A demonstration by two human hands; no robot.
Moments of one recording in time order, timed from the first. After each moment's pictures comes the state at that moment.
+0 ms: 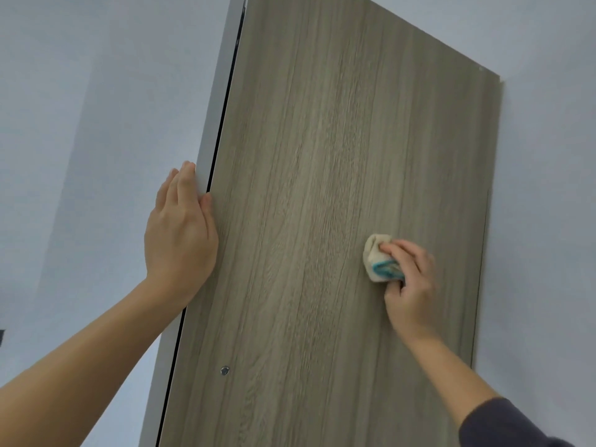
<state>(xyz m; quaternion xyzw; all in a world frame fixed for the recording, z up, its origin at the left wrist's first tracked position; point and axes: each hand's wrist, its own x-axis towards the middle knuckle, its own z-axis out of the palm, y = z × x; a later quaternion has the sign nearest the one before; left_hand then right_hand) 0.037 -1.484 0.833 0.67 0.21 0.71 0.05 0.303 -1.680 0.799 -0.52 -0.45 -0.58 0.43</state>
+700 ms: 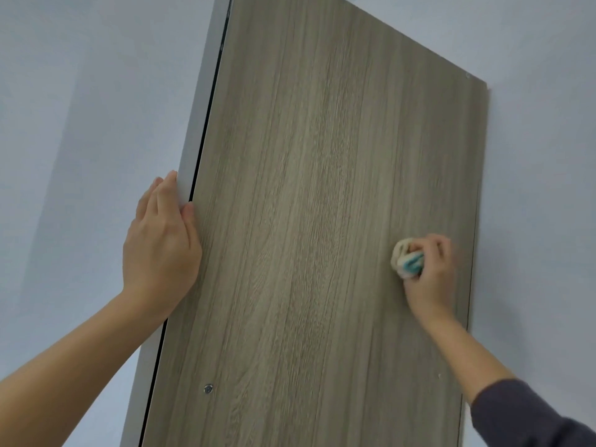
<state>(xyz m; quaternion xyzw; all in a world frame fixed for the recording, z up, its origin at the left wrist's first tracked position) 0.037 -1.484 0.834 0.67 0.20 0.71 0.06 0.349 -1.701 0.837 -0.57 -0.39 -0.59 0.42</state>
